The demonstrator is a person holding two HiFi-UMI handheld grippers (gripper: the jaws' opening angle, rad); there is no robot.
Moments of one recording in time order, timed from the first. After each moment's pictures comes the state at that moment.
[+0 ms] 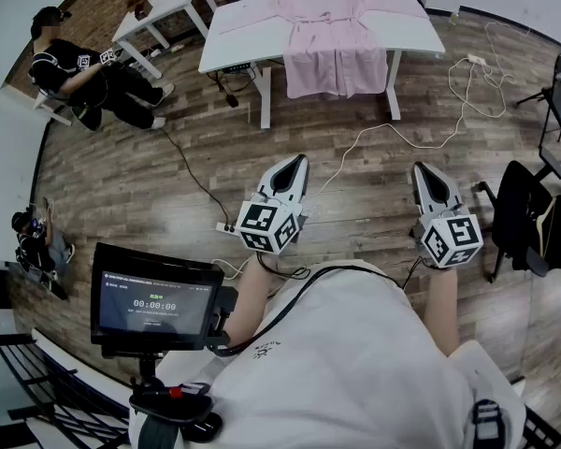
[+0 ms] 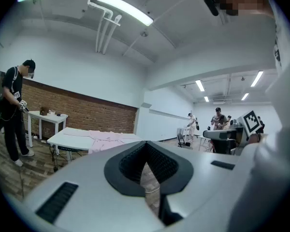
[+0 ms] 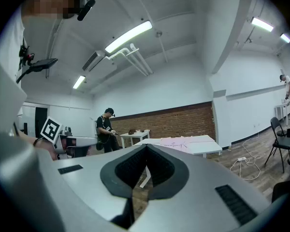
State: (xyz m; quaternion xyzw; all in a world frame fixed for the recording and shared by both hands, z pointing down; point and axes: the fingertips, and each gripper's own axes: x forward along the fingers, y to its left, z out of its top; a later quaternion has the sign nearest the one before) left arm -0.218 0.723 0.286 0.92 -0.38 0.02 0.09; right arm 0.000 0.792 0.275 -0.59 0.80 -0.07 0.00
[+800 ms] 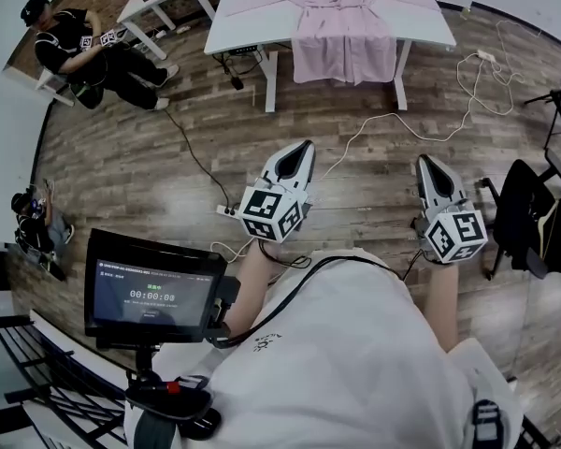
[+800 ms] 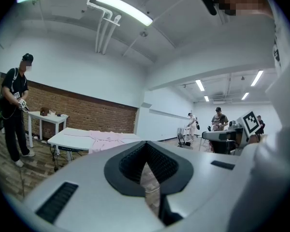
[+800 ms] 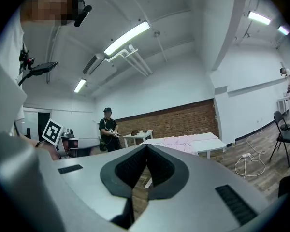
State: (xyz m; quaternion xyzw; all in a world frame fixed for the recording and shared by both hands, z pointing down) left arm -0.216 0.722 0.284 0.92 -0.38 0.02 0.08; right arm -0.005 0.790 0.277 -0.58 0.81 -0.09 0.02
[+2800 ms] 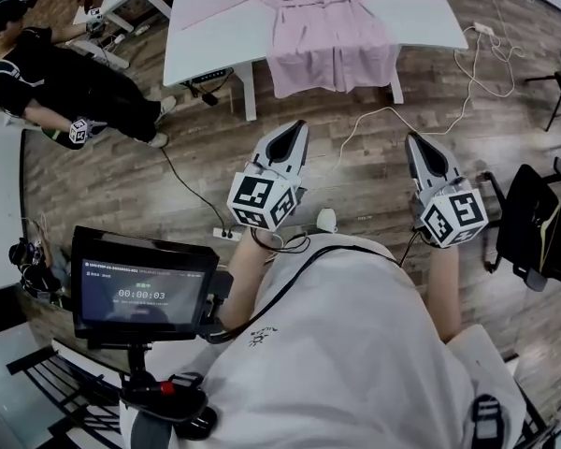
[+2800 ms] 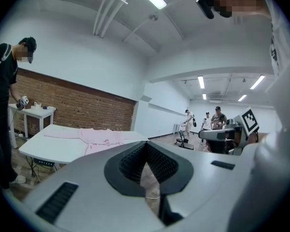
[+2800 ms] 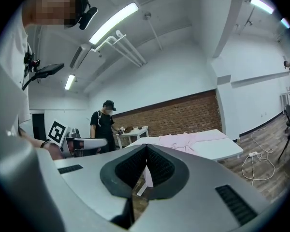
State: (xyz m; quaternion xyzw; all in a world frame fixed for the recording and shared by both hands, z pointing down) left arm -0.169 0.427 0.317 0.94 -0.33 0.05 0.11; right arm 0.010 0.502 0.303 -0.59 0.80 -0.12 0.00
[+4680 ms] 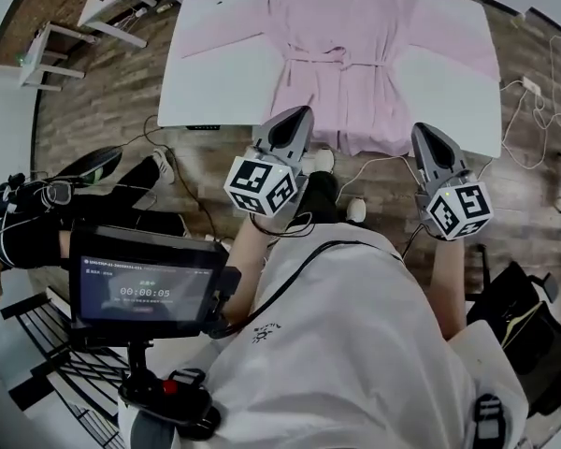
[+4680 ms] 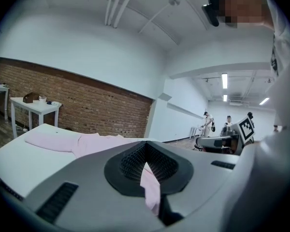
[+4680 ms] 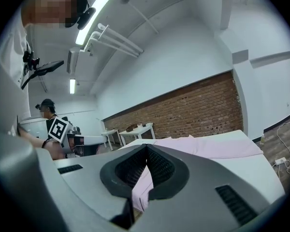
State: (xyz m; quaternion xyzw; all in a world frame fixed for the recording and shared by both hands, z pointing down) left arm -0.047 0.140 0.319 0.90 -0.41 0.04 0.14; right arm 0.145 0.181 0.324 -0.50 0.85 -0.15 -0.01
